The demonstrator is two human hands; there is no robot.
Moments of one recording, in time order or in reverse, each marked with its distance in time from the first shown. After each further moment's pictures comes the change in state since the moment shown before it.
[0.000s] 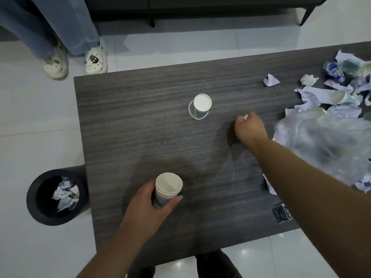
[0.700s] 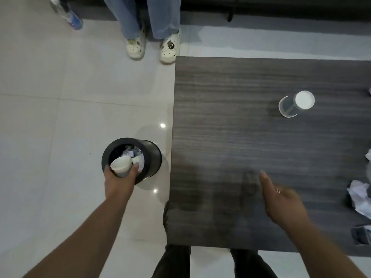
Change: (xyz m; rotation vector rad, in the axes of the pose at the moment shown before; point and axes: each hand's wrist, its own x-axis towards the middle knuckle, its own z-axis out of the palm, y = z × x) left_hand -0.010 -0.198 -0.188 -0.235 0.649 -0.723; right_hand -0.261 -0.013 0.079 0.102 -0.303 0.127
